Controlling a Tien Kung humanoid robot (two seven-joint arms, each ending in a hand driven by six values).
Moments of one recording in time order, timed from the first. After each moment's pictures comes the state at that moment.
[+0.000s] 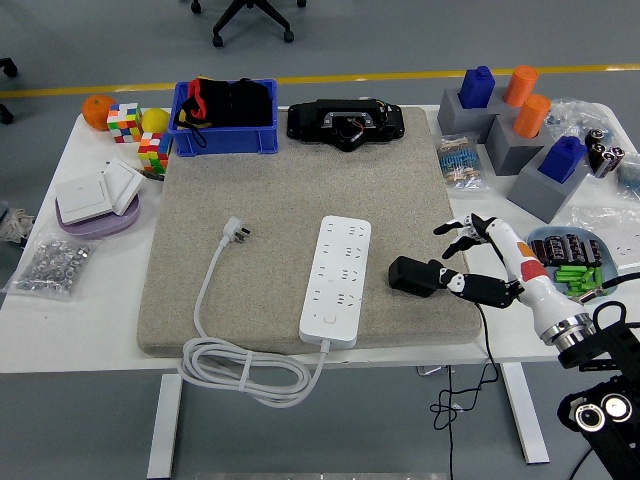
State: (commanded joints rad) left arm -0.15 0.04 -1.43 -0.18 1.43 -0.08 0.35; right arm -0.02 -0.20 1.16 1.68 -1.81 -0.08 0.02
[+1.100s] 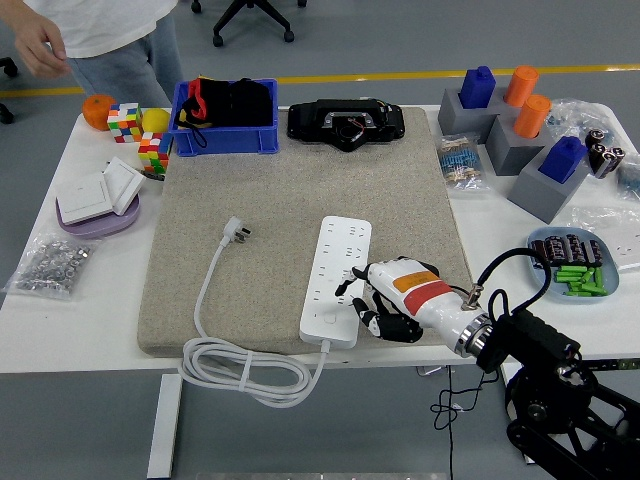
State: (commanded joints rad) left arm -0.15 0.05 -1.41 -0.18 1.42 -0.08 0.35; right arm 0.27 -0.28 0.73 1.64 -2.03 -0.05 -0.14
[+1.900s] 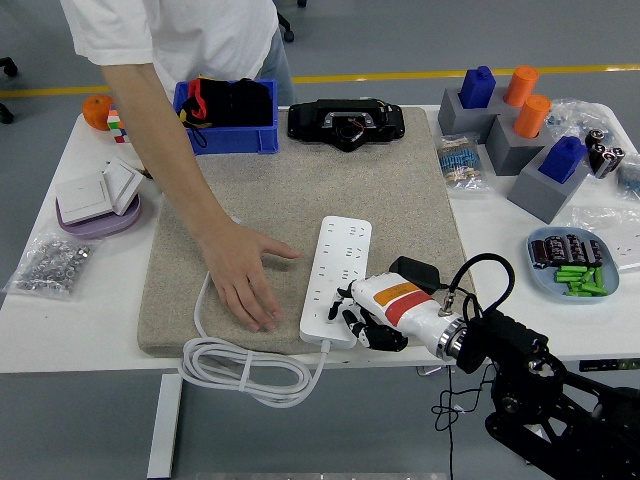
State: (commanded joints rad) left arm -0.15 0.04 -1.40 -0.18 1.41 -0.08 0.35; right arm 0.38 -0.26 0.58 1.46 -1.99 -0.08 -0.11
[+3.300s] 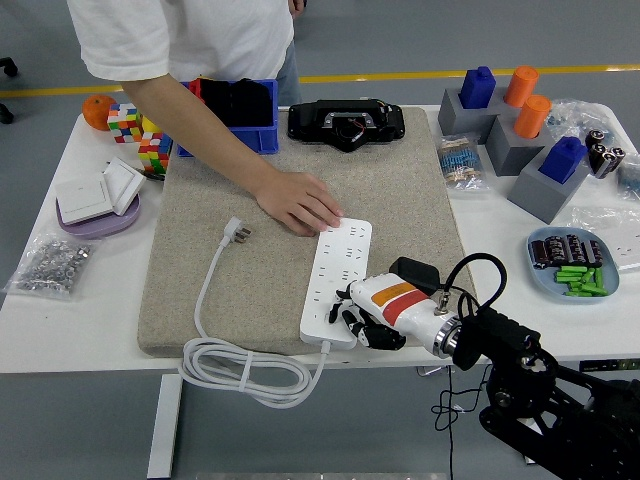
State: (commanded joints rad) left arm -0.15 0.04 -1.40 -0.18 1.41 -0.08 0.35; right arm 0.42 -0.25 0.54 1.37 -1.99 -0.10 -0.08
